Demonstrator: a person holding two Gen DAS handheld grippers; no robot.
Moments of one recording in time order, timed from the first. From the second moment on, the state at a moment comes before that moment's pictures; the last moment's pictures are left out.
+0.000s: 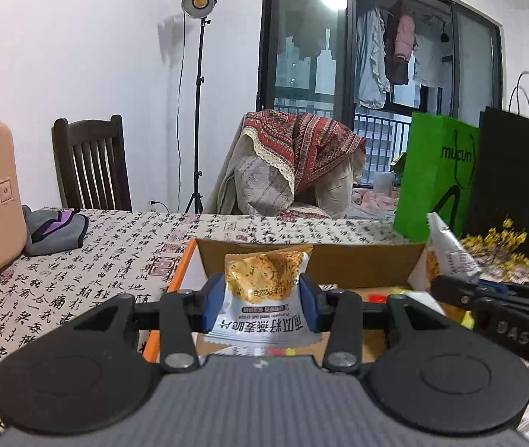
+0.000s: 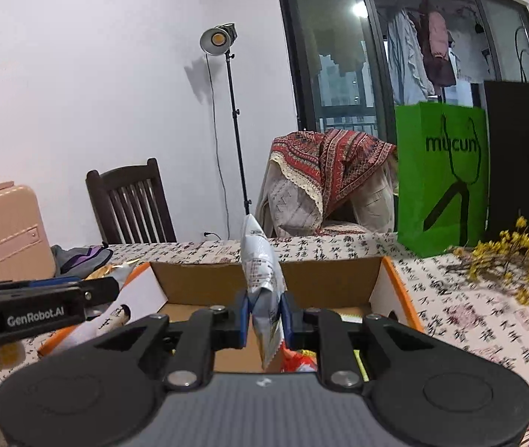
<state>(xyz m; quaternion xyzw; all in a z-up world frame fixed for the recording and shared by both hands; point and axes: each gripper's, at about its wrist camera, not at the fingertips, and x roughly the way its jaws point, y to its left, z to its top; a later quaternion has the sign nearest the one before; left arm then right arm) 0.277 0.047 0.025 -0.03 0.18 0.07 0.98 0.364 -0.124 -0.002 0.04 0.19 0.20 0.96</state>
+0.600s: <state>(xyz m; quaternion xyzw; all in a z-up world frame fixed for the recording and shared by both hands) 0.263 0.053 0.019 -0.04 0.14 0.07 0.99 0.360 -0.139 -0.008 0.06 0.17 0.19 0.96</state>
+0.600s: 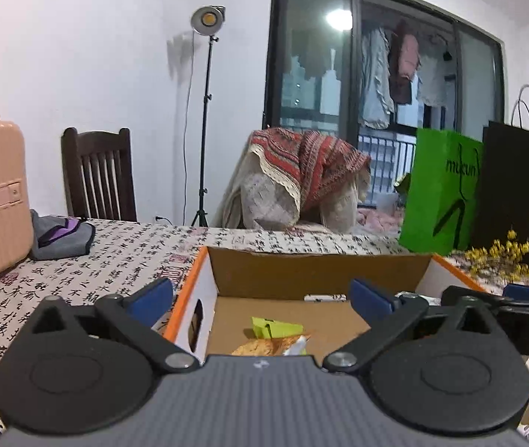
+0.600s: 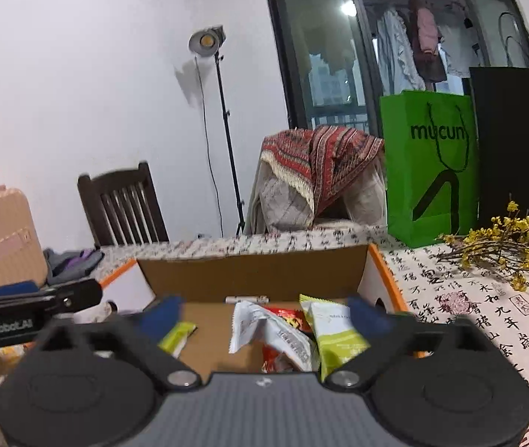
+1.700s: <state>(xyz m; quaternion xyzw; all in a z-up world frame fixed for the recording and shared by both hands) 0.203 0.059 0.057 -0.05 0.14 0.08 0.99 0.289 -0.169 0.033 0.02 0.16 0.17 0.97</state>
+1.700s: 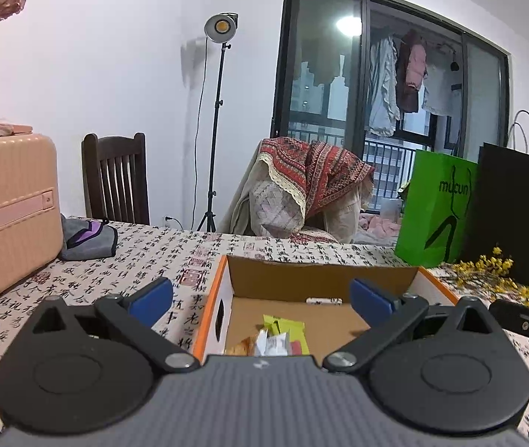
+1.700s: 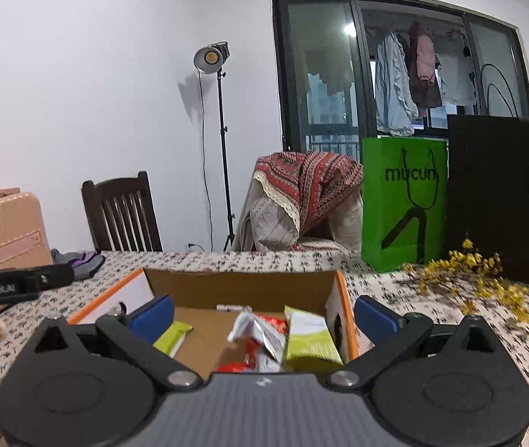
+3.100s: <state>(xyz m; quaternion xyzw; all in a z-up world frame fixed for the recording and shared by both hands) 0.106 0.108 0.005 -0.07 0.25 0.11 0.96 0.308 -0.189 -0.055 -0.03 0.36 0.12 0.92</state>
